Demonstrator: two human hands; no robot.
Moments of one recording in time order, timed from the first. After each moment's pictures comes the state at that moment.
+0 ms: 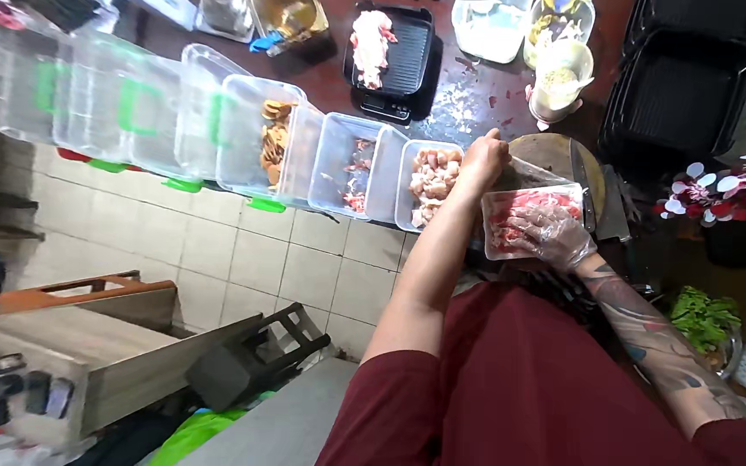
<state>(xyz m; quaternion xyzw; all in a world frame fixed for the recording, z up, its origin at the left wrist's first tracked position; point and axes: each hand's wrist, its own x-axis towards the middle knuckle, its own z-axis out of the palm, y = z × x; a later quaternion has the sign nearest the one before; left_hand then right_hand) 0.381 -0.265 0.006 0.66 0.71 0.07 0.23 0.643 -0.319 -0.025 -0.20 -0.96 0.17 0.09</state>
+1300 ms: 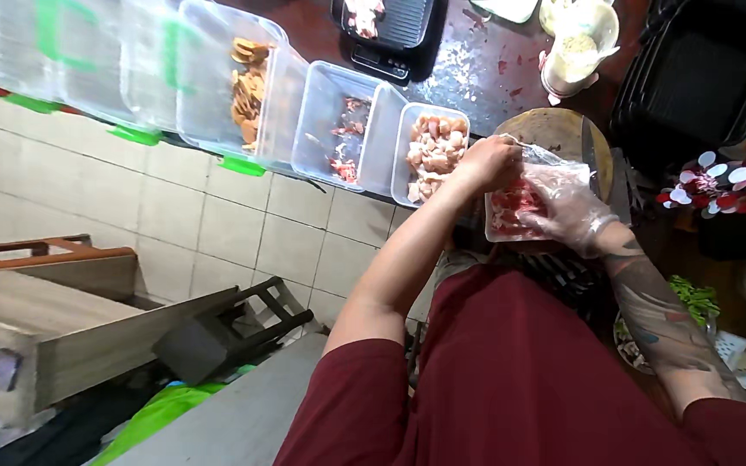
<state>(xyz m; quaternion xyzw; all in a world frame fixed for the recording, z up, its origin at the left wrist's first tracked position) 0.382 -0.314 0.017 0.74 0.60 0.09 0.28 0.618 -0.290 0.039 -0.27 -0.92 0.27 -0.07</state>
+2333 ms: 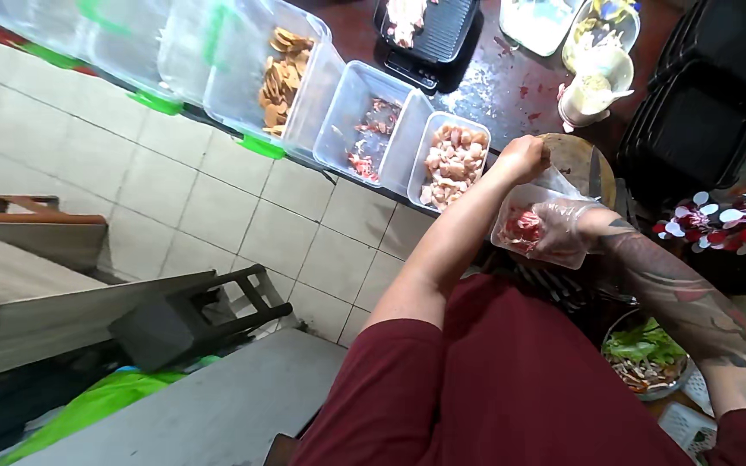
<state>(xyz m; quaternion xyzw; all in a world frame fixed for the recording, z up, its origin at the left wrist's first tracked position) 0.397 -0.268 0.021 0.67 0.65 0.10 0.33 0.562 -0.275 0.076 -0.25 -0.83 0.31 -0.39</state>
